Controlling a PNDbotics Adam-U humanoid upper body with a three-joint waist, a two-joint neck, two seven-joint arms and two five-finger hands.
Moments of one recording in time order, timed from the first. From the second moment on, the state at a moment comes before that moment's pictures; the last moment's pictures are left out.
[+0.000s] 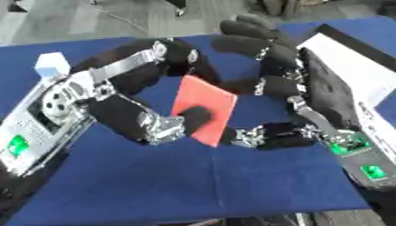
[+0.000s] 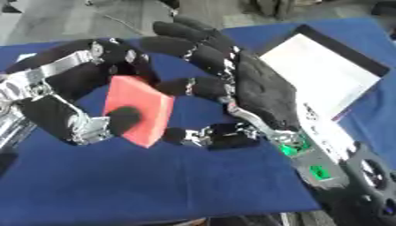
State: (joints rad) left arm -0.65 0.52 -0.49 -1.99 0.23 0.12 -0.33; right arm -0.53 -0.43 0.50 -1.99 0.75 -0.59 -0.22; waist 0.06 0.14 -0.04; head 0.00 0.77
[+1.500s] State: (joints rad) left arm -0.59 0.51 -0.43 -1.96 0.20 0.11 -0.27; right arm -0.51 -0.39 0.50 -1.98 0.67 -0.53 -0.21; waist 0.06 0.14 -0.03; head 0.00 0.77
